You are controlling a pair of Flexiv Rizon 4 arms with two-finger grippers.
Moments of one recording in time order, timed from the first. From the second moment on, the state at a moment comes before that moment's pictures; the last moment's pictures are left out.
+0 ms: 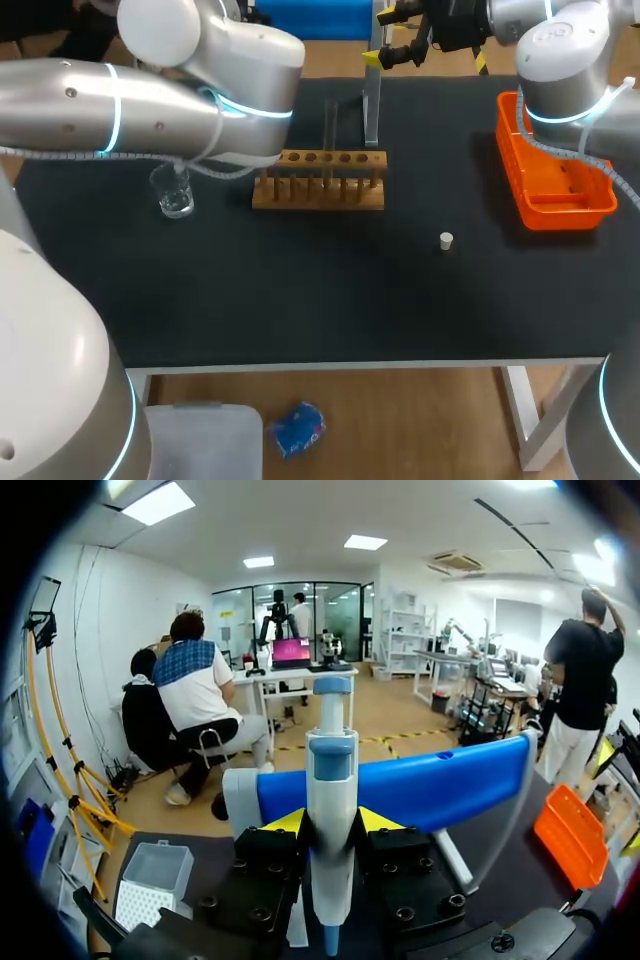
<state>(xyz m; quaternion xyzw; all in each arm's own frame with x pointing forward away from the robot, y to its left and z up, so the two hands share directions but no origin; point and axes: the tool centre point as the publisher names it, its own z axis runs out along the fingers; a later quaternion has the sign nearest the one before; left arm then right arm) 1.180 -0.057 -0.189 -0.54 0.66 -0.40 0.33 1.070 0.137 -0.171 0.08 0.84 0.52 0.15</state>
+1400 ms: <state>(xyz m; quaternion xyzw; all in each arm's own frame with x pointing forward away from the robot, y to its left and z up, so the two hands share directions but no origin) 1.164 -0.072 -0.216 -0.56 0.67 -0.38 0.30 1.070 0.137 -0.171 0.08 0.84 0.52 0.15</state>
